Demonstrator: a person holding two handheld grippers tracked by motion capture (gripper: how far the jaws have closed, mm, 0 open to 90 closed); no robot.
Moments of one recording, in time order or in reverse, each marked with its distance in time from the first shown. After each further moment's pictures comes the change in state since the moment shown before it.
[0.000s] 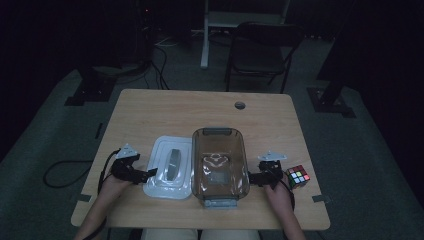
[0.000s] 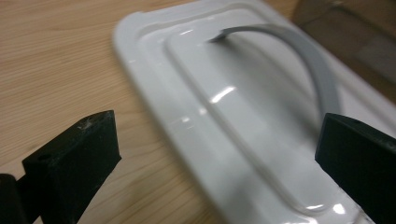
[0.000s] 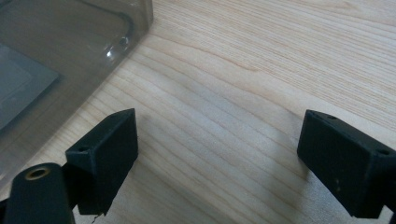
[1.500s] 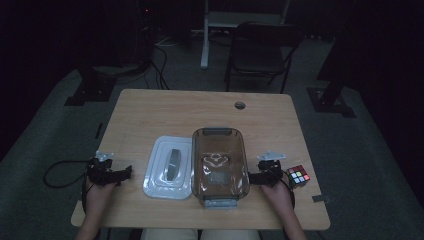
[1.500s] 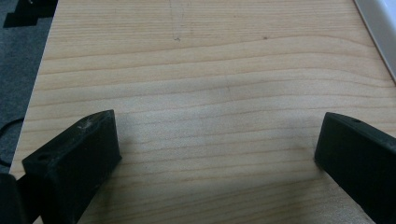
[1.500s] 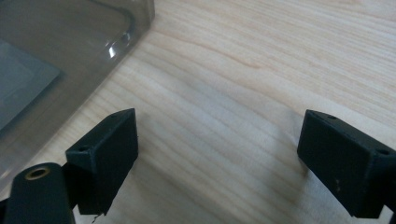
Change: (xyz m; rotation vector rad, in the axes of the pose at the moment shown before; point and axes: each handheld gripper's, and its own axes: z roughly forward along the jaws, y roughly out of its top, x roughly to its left) left arm 0.034 -0.042 -0.020 0.083 0.477 -0.292; right arm 0.001 0.003 -0.001 0.030 0.001 -0.001
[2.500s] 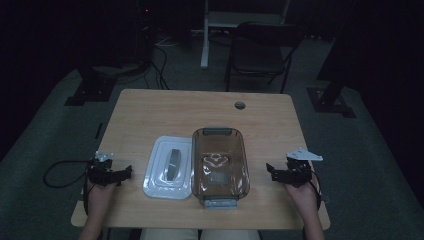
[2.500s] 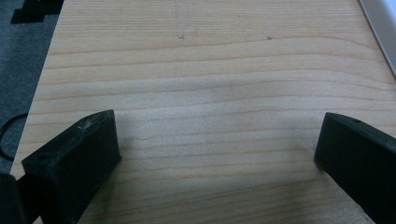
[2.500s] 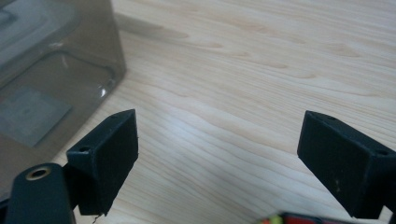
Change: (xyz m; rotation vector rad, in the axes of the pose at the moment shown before) left arm -0.002 -0.001 -0.001 -0.001 0.020 -0.019; right arm -0.034 0.002 -0.089 -0.149 -0.070 0.065
